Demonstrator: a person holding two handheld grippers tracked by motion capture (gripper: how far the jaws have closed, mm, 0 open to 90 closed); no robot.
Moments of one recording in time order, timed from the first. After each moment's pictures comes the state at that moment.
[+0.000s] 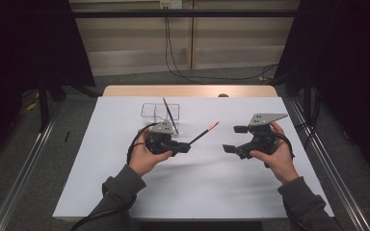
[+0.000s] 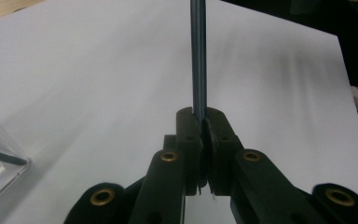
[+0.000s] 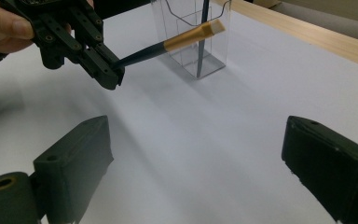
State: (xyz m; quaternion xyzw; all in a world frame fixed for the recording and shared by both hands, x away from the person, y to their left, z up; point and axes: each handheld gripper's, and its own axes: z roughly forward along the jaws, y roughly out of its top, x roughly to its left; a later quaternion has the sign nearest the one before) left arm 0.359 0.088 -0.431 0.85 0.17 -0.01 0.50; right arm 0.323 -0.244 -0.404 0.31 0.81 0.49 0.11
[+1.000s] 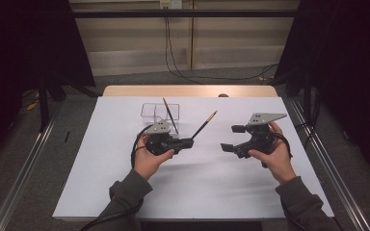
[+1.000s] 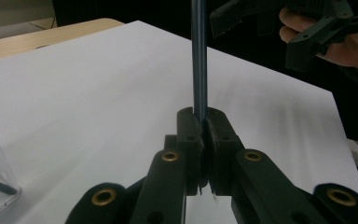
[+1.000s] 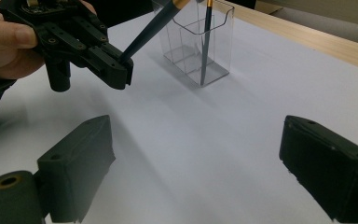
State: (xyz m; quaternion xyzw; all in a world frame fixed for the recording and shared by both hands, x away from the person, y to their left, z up) left arm 0.354 0.085 -0.436 0.79 0.21 0.00 0.57; right arm 0.324 -0.239 -0.404 0.32 0.80 0.50 0.10
